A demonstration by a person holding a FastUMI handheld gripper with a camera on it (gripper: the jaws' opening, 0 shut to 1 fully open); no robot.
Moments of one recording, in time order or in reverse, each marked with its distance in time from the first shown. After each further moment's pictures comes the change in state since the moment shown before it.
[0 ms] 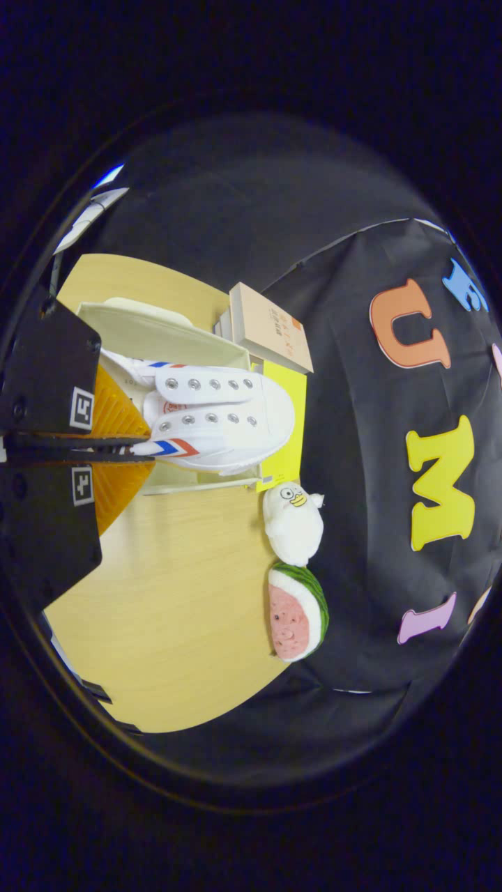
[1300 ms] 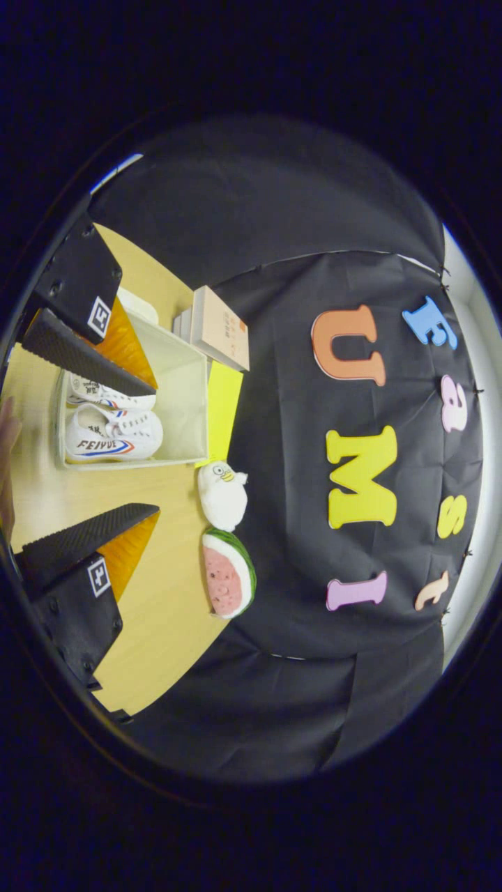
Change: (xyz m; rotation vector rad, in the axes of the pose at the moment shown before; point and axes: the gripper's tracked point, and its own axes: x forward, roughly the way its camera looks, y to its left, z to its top) arm -0.095 -0.016 -0.006 -0.039 -0.446 -0.053
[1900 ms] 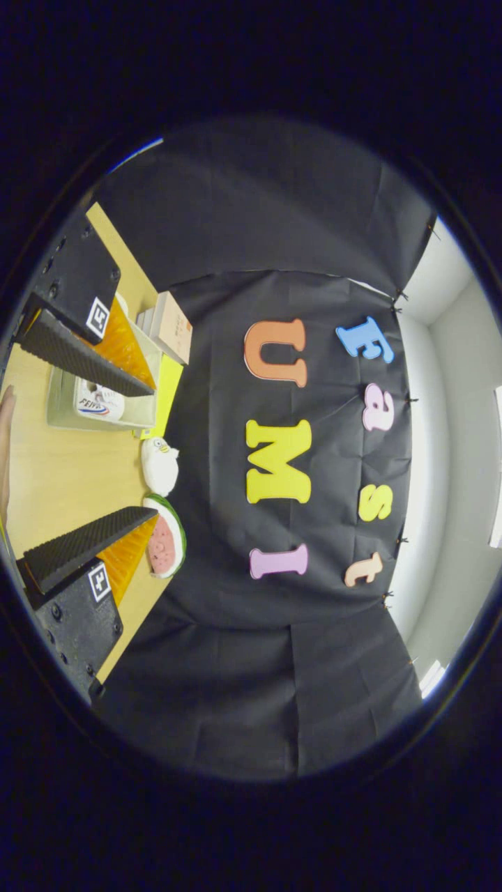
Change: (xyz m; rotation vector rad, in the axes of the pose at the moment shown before) arm -0.120 -0.058 0.016 -0.109 -0.316 -0.037
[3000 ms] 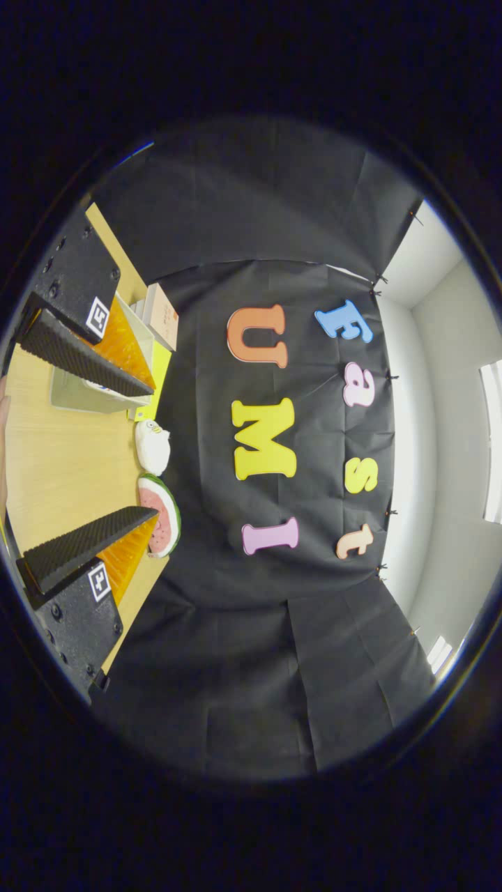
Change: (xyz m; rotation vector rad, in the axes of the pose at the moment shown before) arm -0.035 -0.048 -0.009 0.070 -0.061 -0.022
